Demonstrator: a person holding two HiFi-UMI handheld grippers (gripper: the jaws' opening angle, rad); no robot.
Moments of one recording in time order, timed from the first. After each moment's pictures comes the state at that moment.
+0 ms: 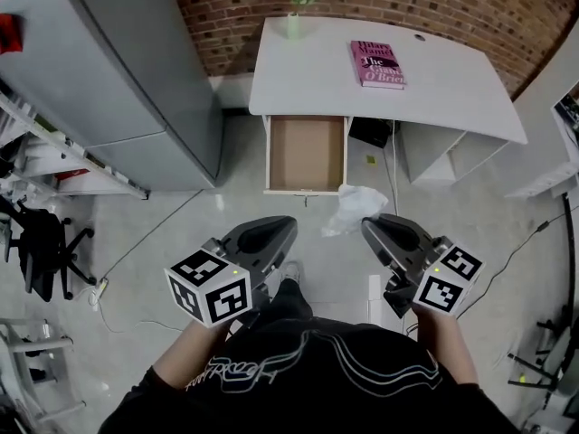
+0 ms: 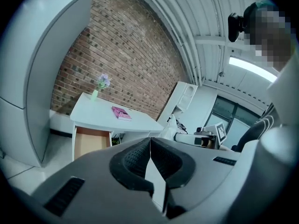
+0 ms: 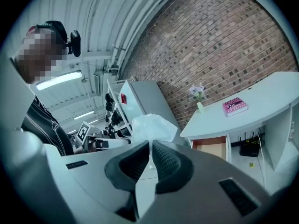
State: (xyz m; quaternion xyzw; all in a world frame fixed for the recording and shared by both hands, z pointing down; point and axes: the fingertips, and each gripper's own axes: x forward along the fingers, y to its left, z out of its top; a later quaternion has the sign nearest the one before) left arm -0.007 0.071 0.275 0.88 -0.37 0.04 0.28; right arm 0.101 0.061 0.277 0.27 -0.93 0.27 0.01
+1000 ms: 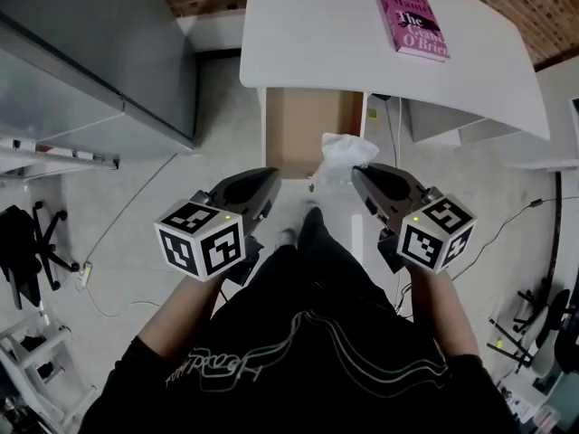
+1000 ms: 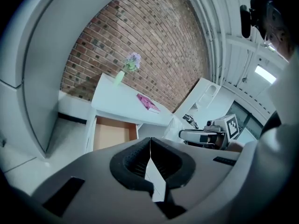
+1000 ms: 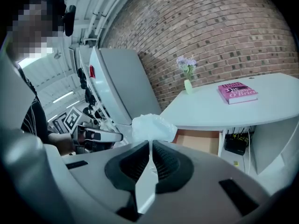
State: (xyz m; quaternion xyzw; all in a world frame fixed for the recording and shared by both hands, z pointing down) left arm -0.112 -0.138 0.434 0.83 -0.39 0.08 0.38; right arm 0.006 -0.151 0.425 0.32 -0.89 0.29 0.16
